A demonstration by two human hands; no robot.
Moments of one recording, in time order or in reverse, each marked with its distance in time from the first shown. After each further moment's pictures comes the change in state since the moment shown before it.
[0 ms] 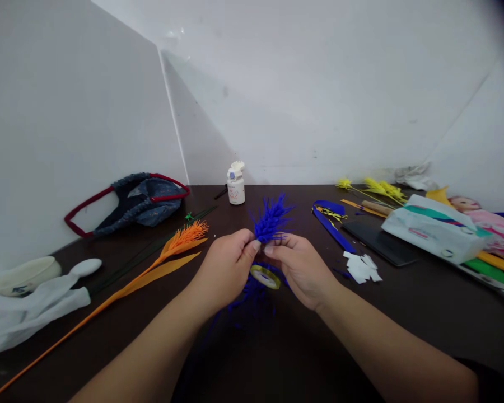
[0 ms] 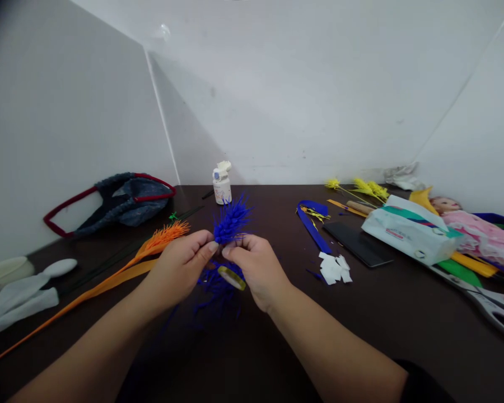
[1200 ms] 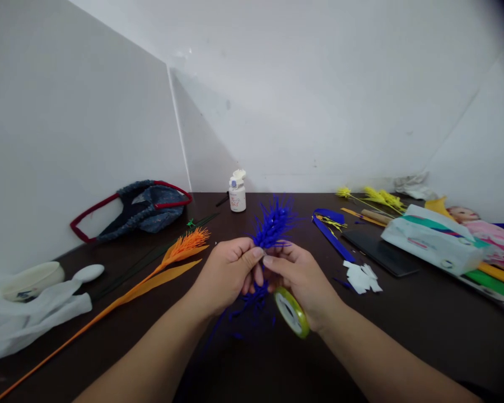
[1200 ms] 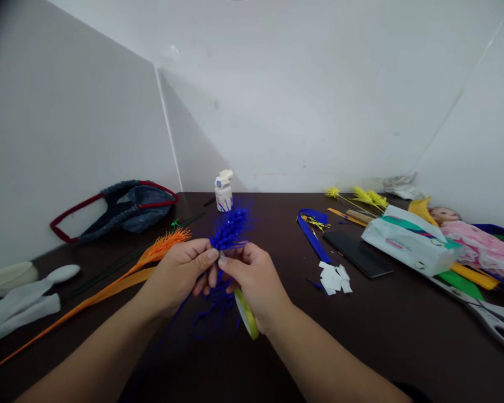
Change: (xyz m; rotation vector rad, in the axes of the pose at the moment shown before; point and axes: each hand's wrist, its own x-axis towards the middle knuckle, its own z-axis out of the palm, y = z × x) left_hand 0.000 0.009 -0.001 -0.668 -0.082 -0.193; right_hand -0.014 -0.009 0.010 -0.068 0.001 0.070
